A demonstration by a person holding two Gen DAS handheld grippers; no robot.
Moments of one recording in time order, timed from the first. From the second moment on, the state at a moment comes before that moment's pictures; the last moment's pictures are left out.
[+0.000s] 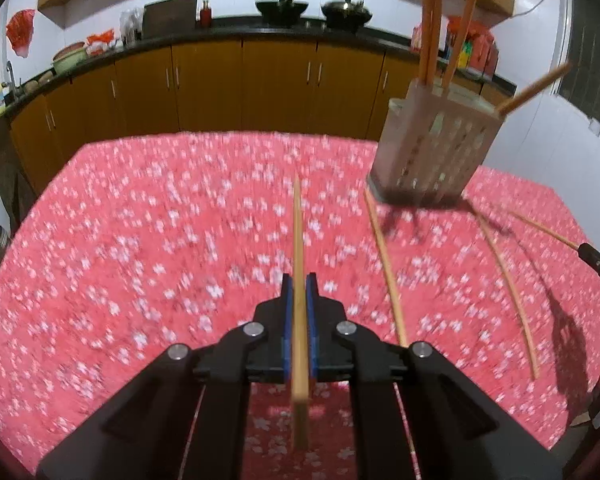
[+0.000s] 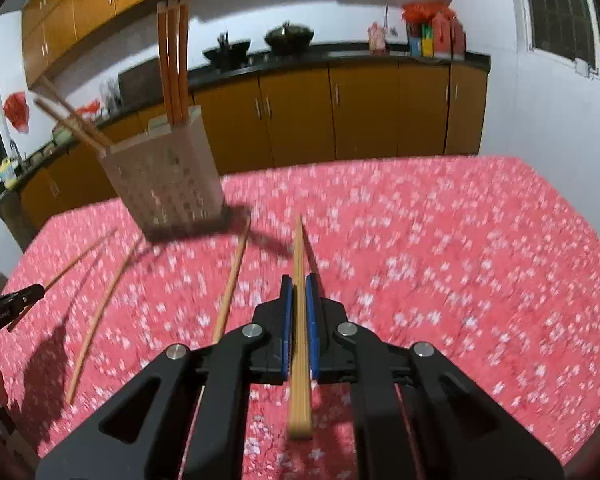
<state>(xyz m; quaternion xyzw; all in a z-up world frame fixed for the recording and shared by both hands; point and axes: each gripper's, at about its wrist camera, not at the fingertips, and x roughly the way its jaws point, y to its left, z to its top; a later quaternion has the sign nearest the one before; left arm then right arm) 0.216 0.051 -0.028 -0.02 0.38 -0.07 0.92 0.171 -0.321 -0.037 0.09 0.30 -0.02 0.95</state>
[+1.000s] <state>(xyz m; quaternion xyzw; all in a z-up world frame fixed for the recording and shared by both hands) 0.209 0.049 0.087 -0.05 0.26 -0.12 0.96 0.165 -0.322 0.050 0.11 0.20 0.02 0.97</state>
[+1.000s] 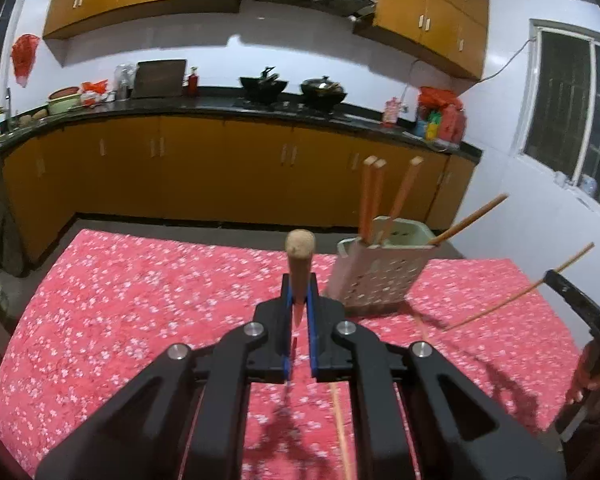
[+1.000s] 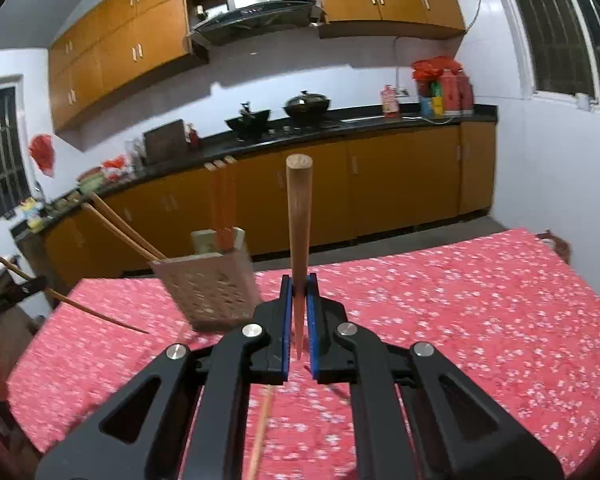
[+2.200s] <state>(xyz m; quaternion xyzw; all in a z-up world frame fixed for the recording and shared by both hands) 0.289 -0.063 0.163 0.02 0.26 -0.18 0.95 0.258 -0.254 0.110 0.07 0.18 0.08 0.98</state>
